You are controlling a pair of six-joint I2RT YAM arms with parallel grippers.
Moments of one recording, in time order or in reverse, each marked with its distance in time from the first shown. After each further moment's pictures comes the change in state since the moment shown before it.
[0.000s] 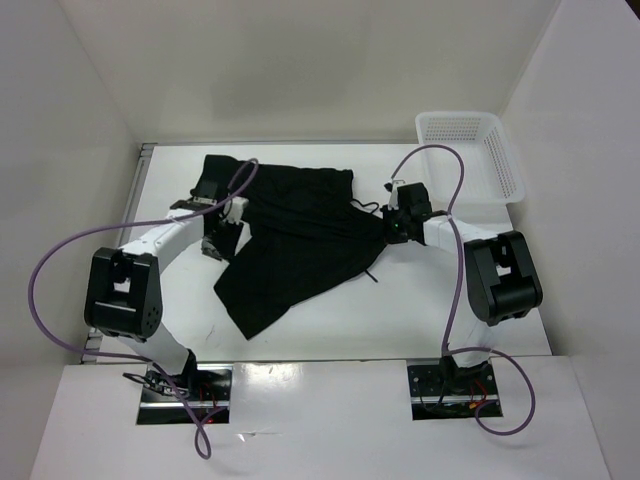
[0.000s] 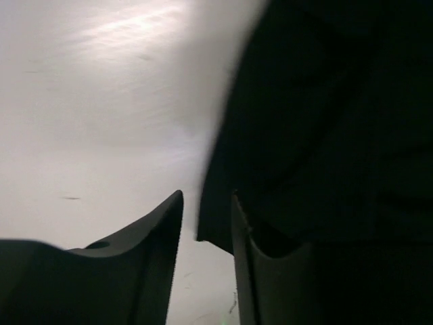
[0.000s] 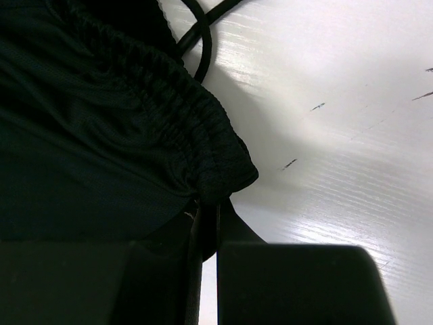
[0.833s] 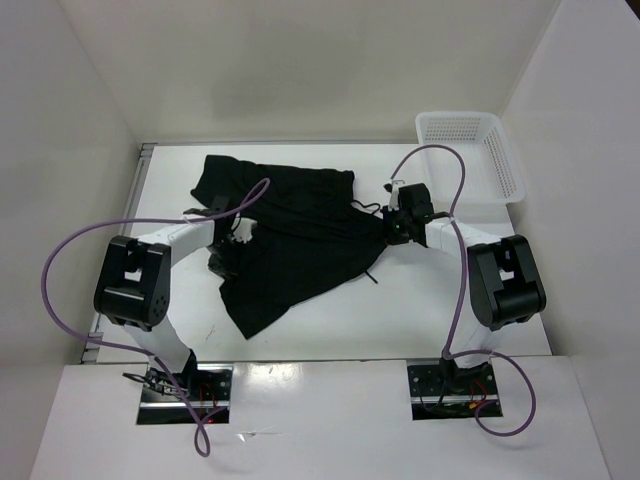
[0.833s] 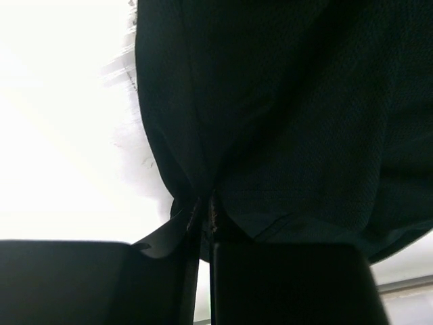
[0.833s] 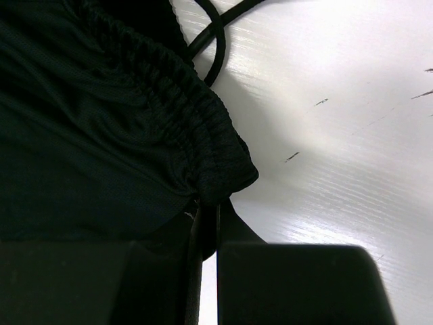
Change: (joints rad) left arm -0.070 0.077 -0.088 -0.032 0.068 0.002; right arm 0.000 -0.036 -0.021 -0.005 -0.016 -0.036
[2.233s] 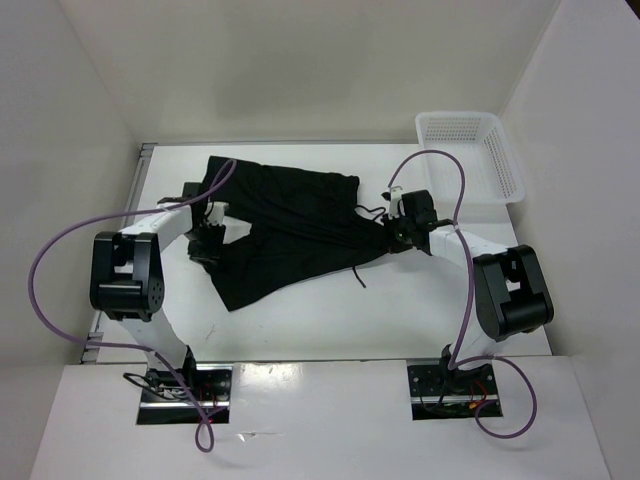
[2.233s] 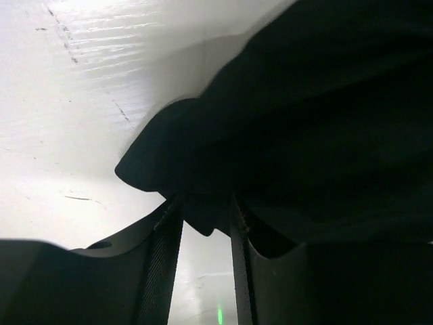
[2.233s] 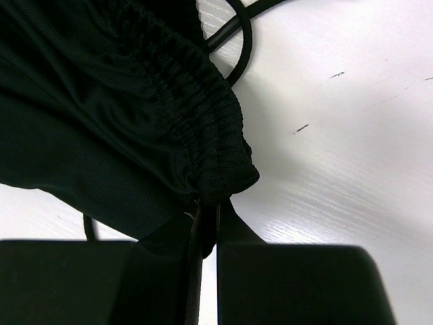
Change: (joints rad) left arm 0.189 0.035 0.111 -0.016 0.005 -0.002; right arm 0.000 -0.074 -0.075 -0.011 -0.031 -0.114
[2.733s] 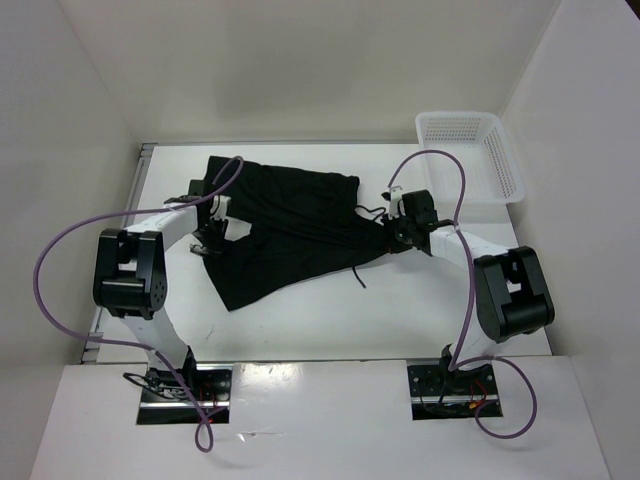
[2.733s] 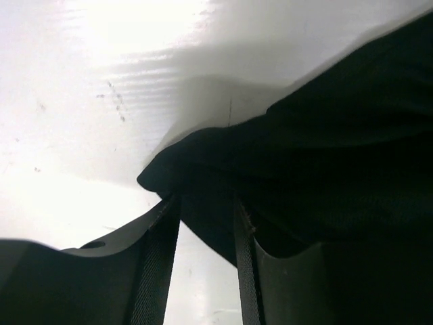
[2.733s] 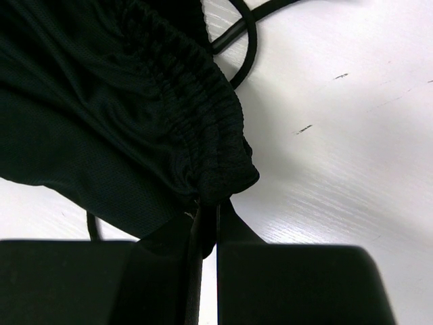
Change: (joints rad) left arm -0.027 0.031 -0.006 0.121 -0.133 0.000; right arm 0.000 -0.008 -0.003 0.000 -0.009 -0.004
